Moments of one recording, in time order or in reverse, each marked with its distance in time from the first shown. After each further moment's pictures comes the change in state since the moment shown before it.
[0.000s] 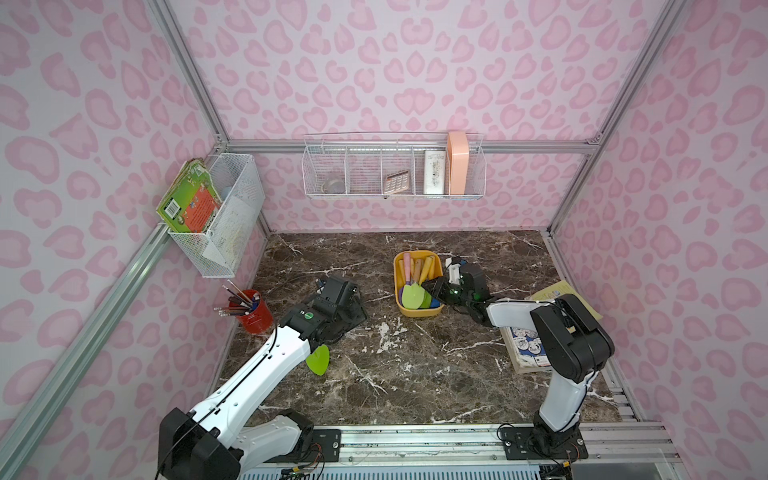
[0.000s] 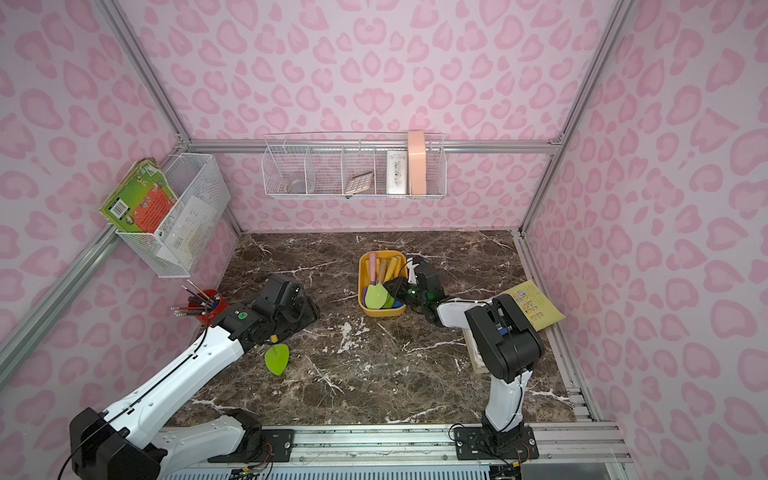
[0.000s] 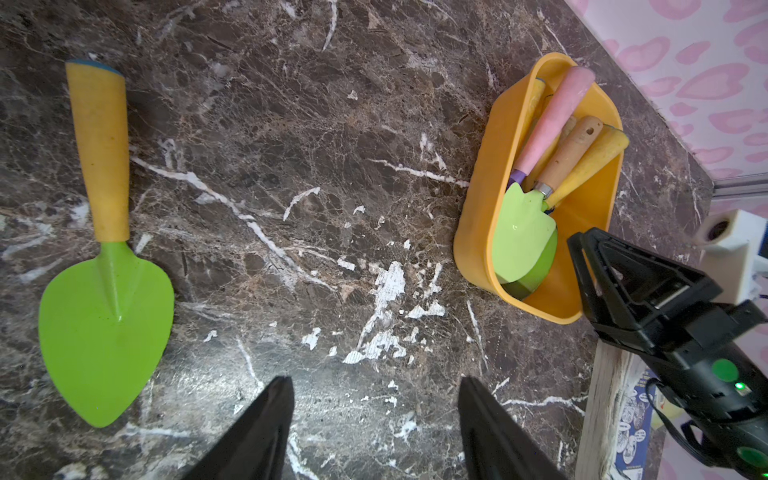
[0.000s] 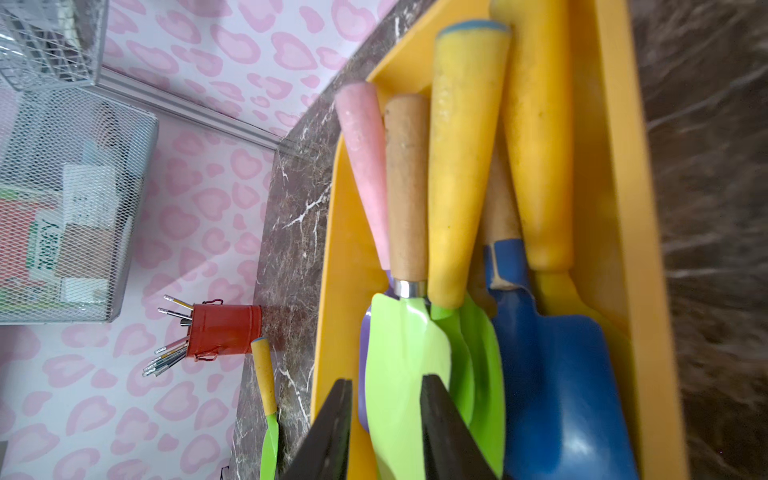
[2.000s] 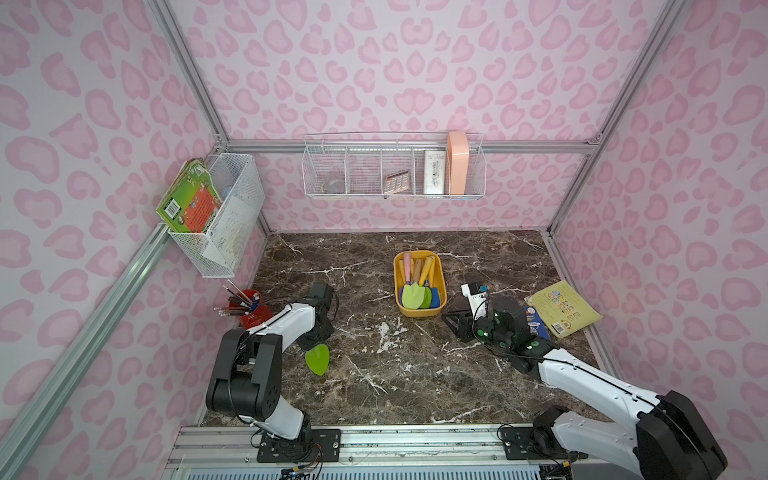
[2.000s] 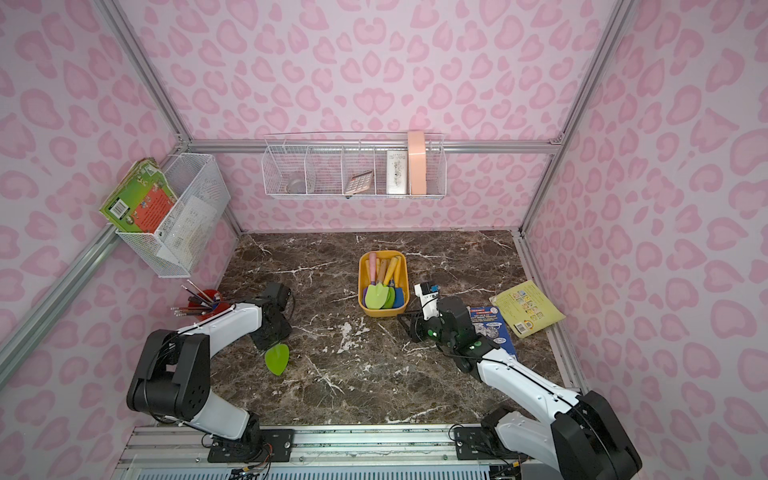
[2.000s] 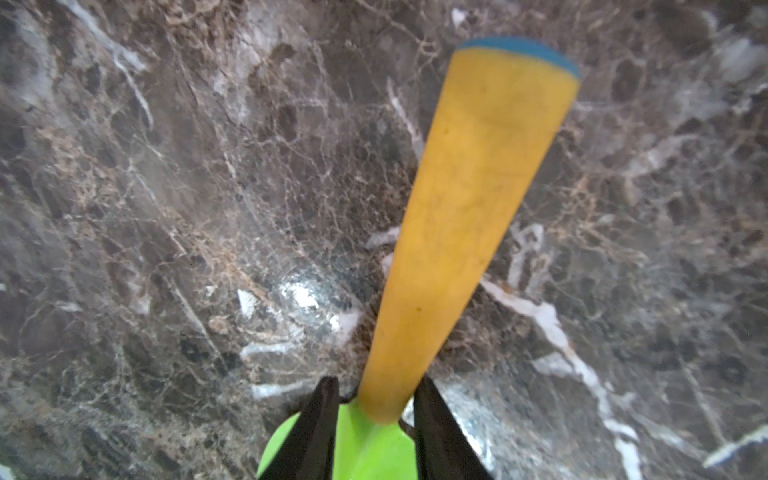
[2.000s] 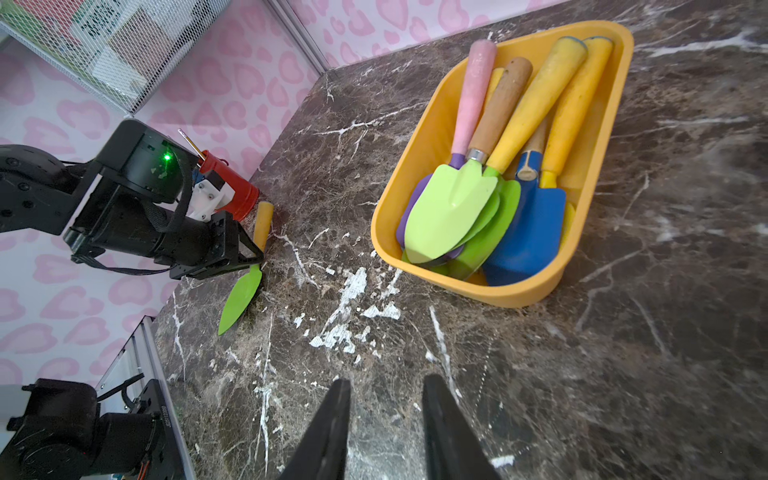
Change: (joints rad) left arm 0.369 0.419 -0.152 0.097 -0.173 0.153; right arm 0.105 -0.706 -0.411 -0.270 0.069 -0.426
